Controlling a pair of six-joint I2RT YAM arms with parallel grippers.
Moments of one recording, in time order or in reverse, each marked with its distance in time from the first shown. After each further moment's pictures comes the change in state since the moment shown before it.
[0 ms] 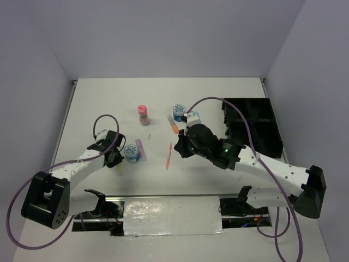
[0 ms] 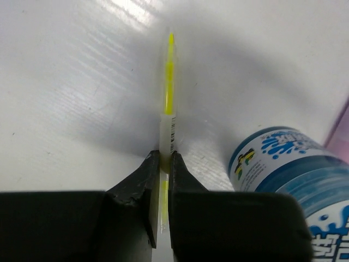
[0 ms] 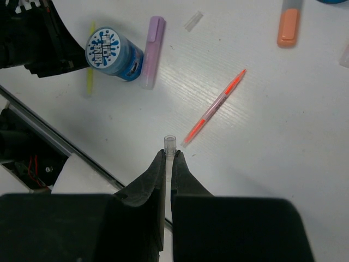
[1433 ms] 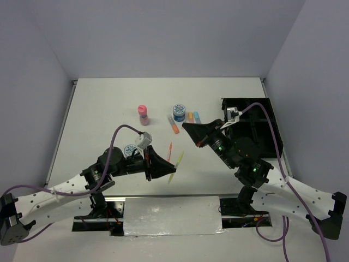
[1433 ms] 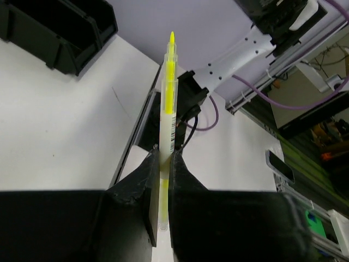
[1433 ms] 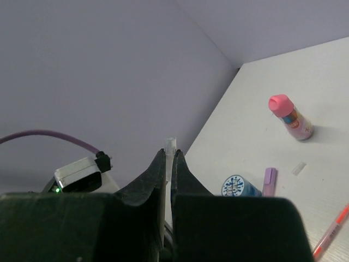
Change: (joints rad) left arm -0.662 -0.458 -0.014 0.789 0.713 0.253; right arm -0.007 -0.412 -0.255 0.658 0.114 0.223
